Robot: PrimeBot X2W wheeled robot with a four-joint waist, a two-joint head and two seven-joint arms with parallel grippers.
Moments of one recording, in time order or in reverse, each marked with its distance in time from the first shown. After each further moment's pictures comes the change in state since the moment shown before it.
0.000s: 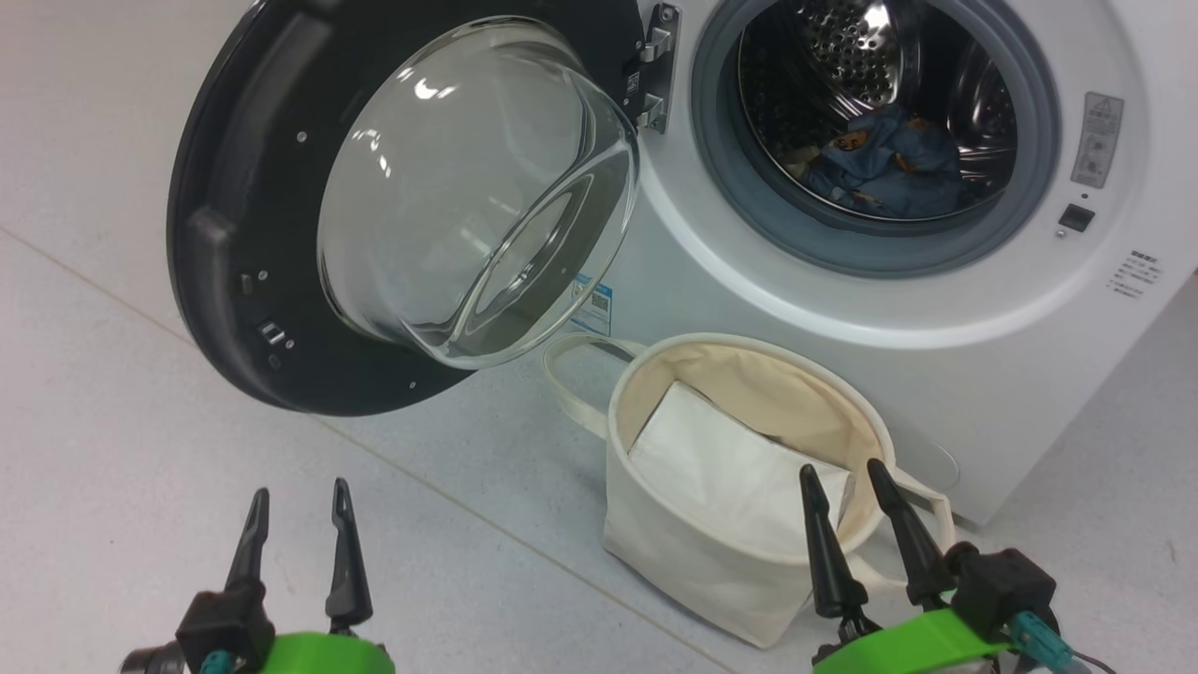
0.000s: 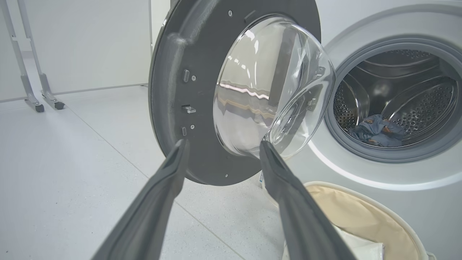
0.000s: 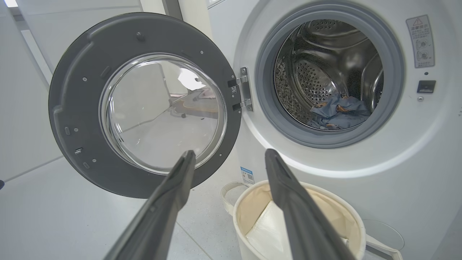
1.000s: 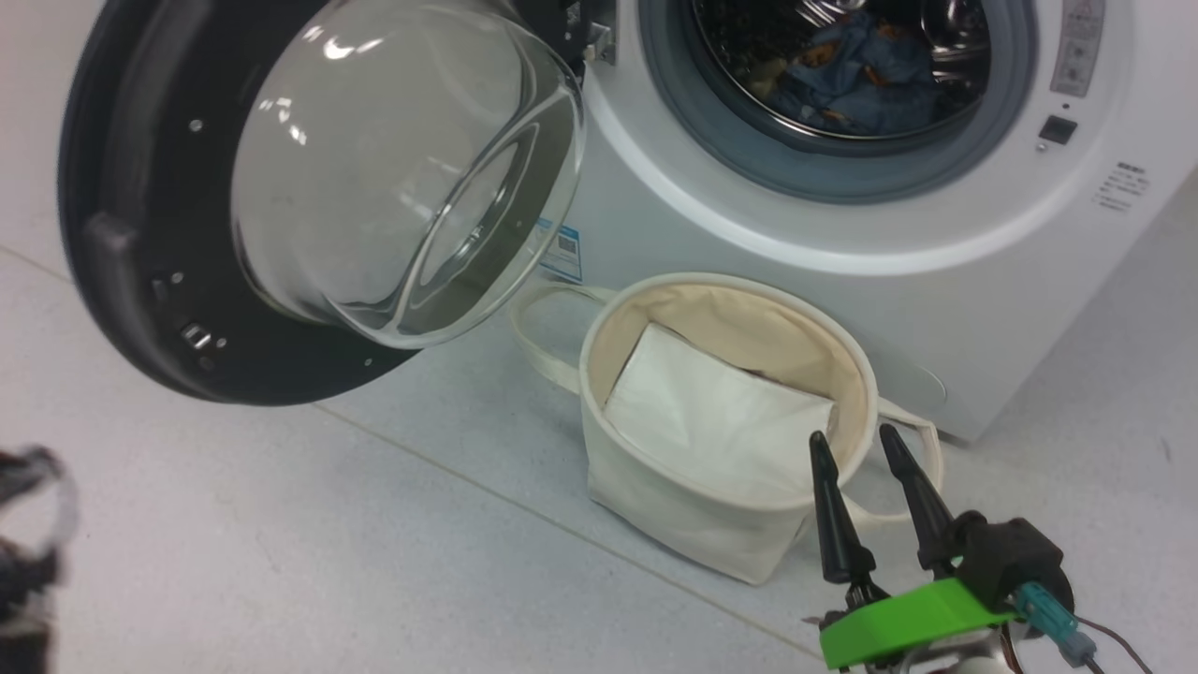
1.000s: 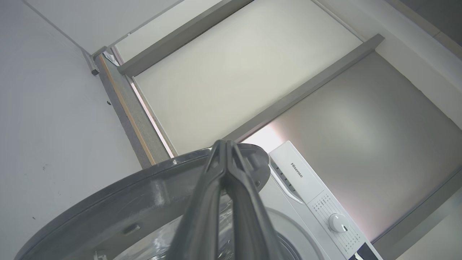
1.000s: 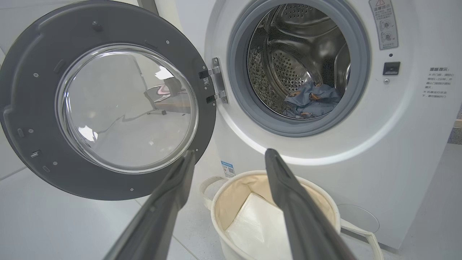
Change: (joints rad) left arm -0.295 0.086 0.419 -0.127 -0.962 -0.295 0.267; right arm -0.042 0.000 -0.025 0.006 -0.035 0.000 0.000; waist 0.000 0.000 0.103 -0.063
